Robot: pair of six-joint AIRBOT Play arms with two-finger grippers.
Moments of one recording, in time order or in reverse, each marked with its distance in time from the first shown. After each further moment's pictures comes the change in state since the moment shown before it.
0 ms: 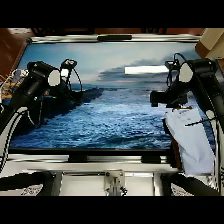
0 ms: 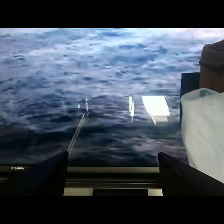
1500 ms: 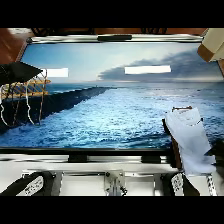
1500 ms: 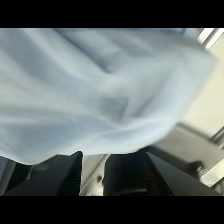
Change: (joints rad) left arm 0.644 0.368 -0.137 -0.936 0.190 0.563; right arm -1.126 0.463 -0.531 -0.011 0.133 -0.079
